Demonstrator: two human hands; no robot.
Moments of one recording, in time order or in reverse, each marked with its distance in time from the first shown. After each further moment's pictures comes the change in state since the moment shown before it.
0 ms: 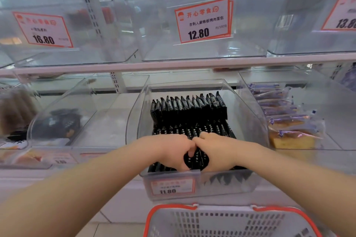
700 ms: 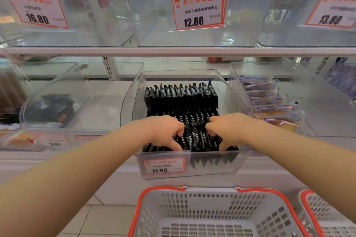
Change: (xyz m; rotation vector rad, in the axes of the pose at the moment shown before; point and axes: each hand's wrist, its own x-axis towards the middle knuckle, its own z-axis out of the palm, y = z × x) left_hand 0.001 -0.008 0.005 0.015 0.098 -0.022; right_hand -0.027 0.025 -0.015 -0.414 -0.163 0.175
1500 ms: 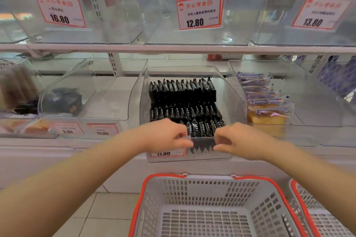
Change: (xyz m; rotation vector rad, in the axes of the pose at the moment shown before) left_hand -0.057 0.025 0.016 -0.124 0.149 0.077; right_hand -0.069 -0.024 0.030 0.416 0.288 -0.025
